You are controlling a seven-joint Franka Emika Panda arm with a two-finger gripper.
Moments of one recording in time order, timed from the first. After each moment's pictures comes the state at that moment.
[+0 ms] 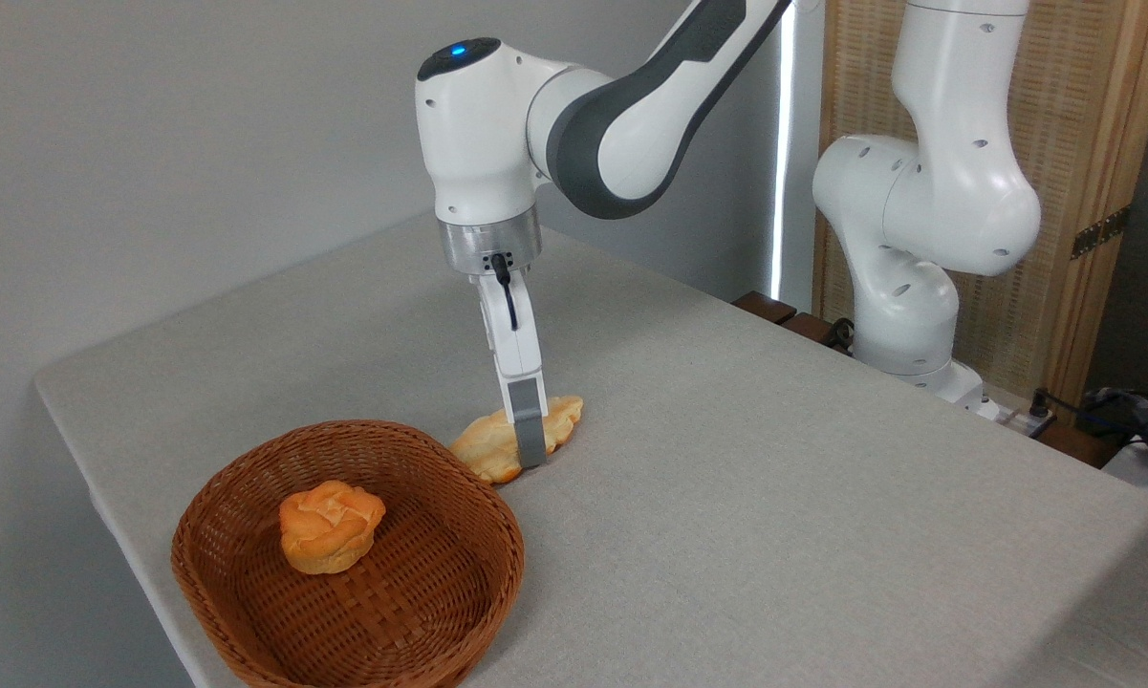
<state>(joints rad) -0.09 -0.20 -0.19 -2.37 -0.02 2.20 0.98</state>
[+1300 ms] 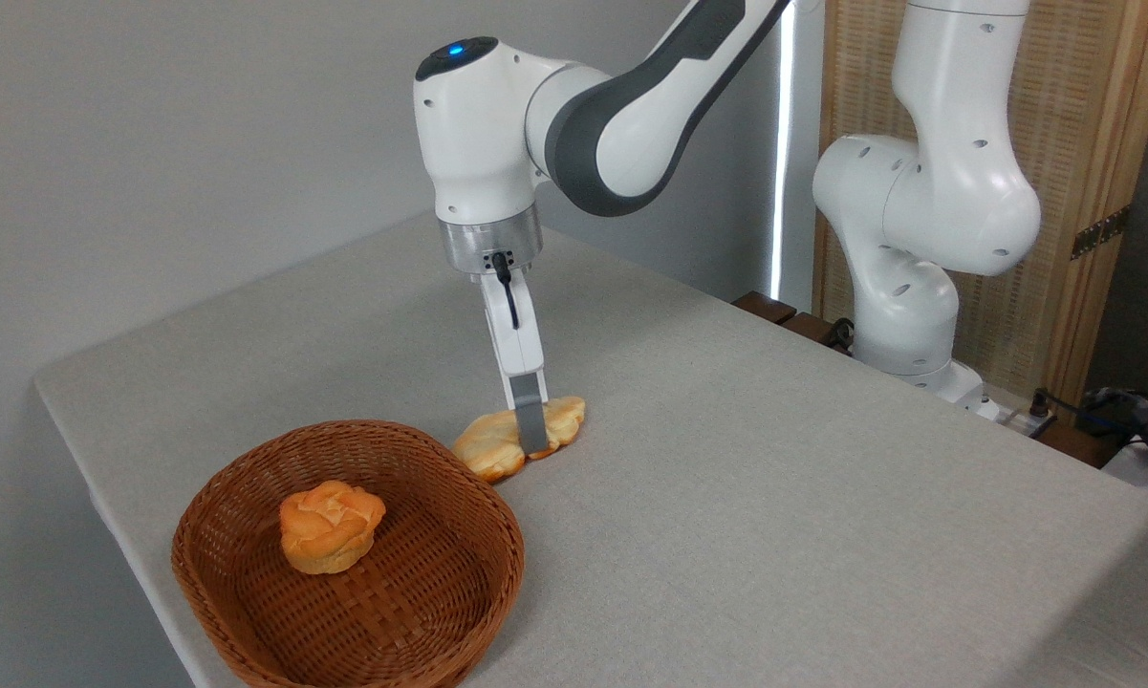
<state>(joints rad) -0.10 -0.20 -0.19 -2.36 -0.02 2.14 0.98</state>
